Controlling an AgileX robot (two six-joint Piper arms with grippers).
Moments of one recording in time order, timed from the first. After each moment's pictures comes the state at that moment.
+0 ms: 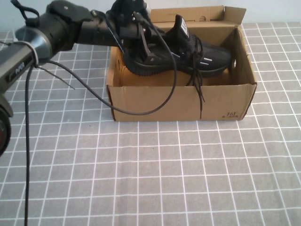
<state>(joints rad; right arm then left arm) 0.61 0.91 -1.32 -0.22 1.27 0.35 -0.29 2.16 -1.90 -1.12 0.74 1.69</state>
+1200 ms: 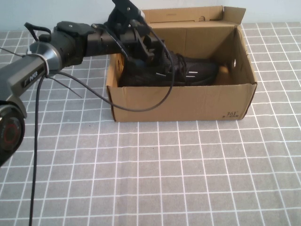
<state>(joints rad) 0.61 0.91 -1.20 -0.18 1.27 0.38 -0.28 2.27 -1.91 -1.33 0.57 1.79</state>
